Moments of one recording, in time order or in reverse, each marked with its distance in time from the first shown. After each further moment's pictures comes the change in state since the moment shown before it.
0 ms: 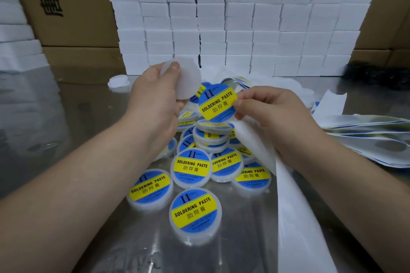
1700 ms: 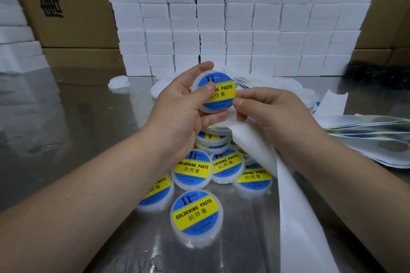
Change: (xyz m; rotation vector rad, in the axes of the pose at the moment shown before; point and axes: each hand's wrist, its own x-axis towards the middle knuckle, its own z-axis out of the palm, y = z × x) left_hand -0.023 -0.010 0.003 -0.077 -0.425 -0.066; right_hand 0.001 0.003 0.000 0.066 -0.048 0.000
